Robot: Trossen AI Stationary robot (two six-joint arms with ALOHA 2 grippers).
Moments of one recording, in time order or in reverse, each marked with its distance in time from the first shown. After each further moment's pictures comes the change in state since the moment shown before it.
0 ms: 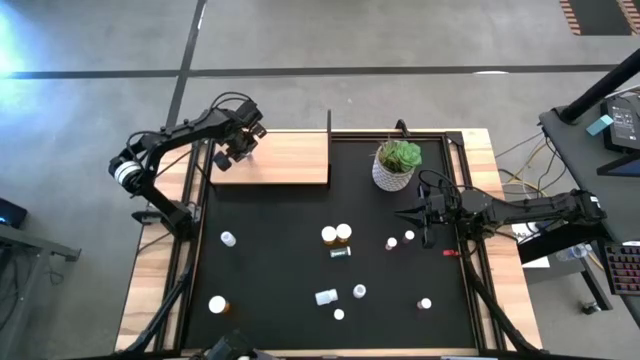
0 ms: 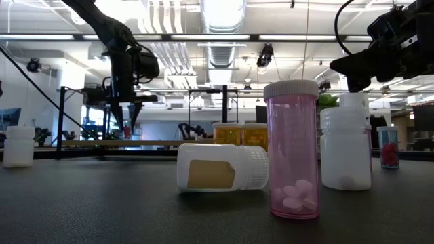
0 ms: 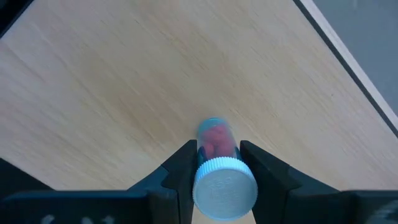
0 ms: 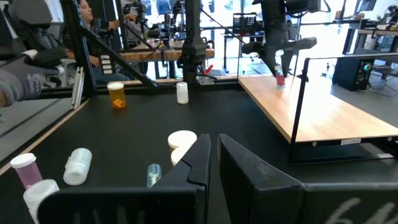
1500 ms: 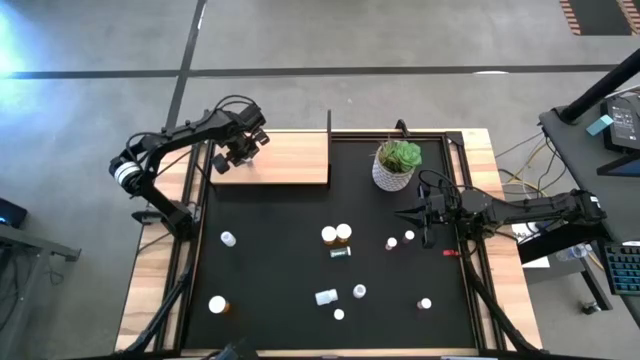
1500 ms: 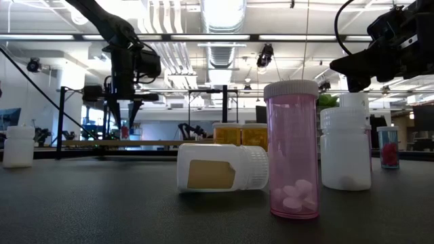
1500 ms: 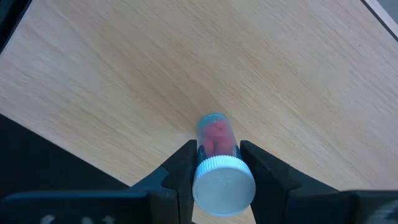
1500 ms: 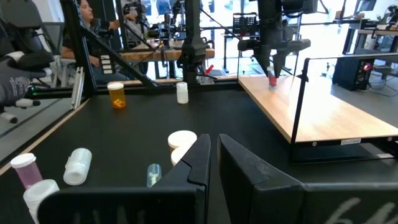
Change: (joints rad) left arm -0.050 -0.001 0.015 -0.087 0.033 0.052; right arm 0.000 0.000 0.000 0.000 0.000 0.000
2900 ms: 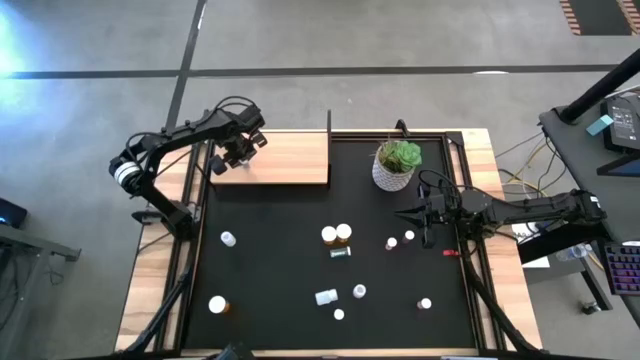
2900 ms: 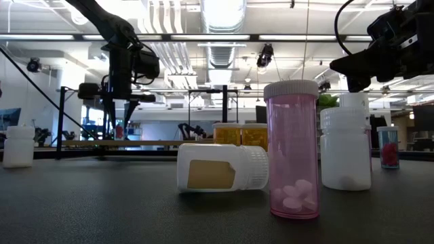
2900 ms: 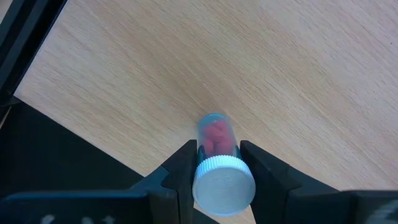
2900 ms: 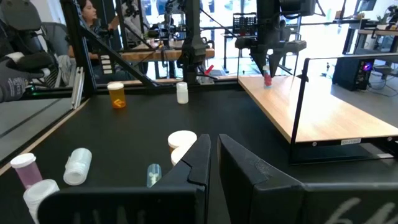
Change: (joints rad) left arm -0.001 -0.001 0.003 -0.060 0.001 -0.001; right arm 0.000 0.000 0.000 0.000 0.000 0.000
